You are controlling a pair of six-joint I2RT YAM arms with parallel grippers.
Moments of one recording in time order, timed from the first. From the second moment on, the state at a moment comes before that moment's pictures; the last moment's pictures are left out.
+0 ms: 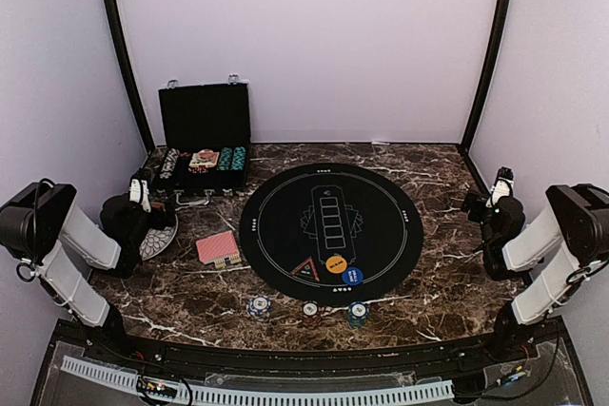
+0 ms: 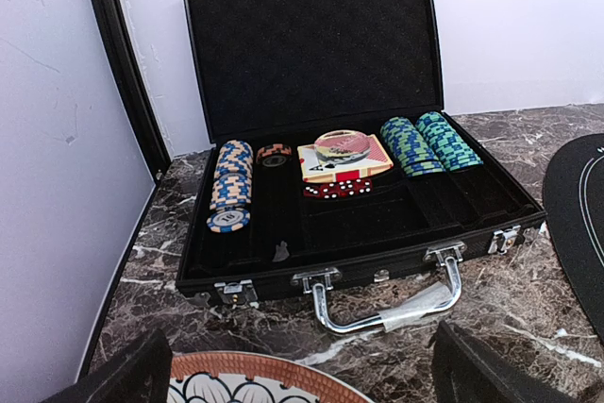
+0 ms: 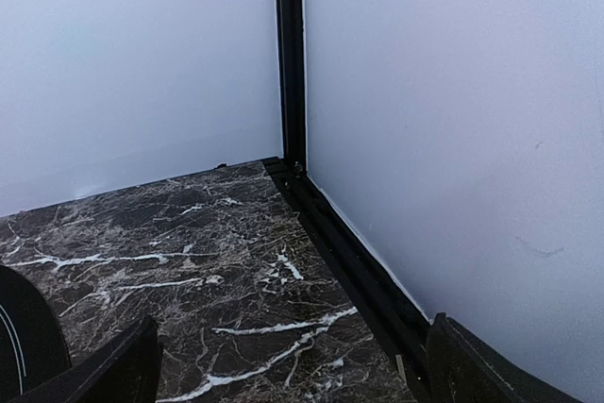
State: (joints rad) left arm -0.03 1.59 0.25 1.19 -0.02 0.12; right arm 0.03 1.55 0.21 1.27 0.36 0.06
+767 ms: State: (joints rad) left arm -0.02 1.59 0.25 1.18 0.01 0.12; right arm 0.03 1.53 0.22 1.22 0.36 0.06
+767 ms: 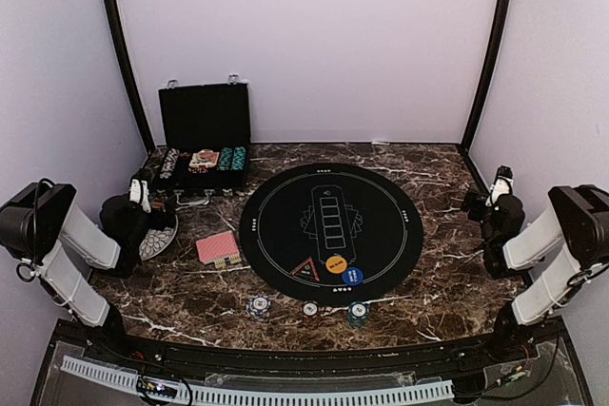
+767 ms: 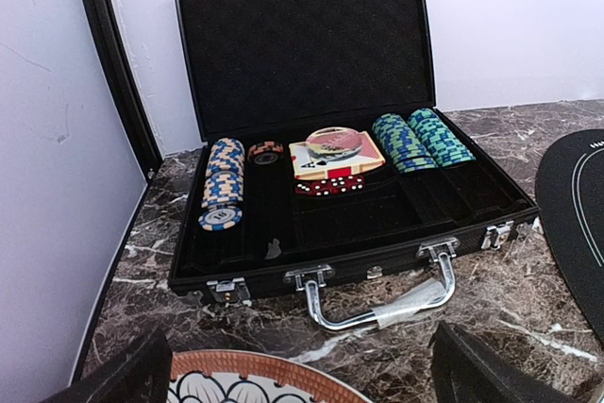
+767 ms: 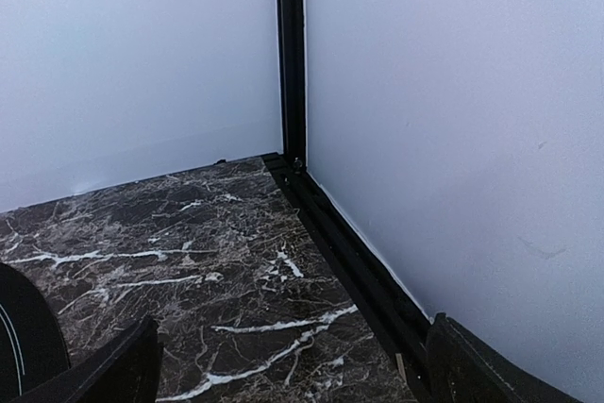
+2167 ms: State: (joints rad) left arm 0.08 1.39 1.16 -0.41 0.13 0.18; right arm 0.79 1.60 1.17 -0.18 0.11 0.40
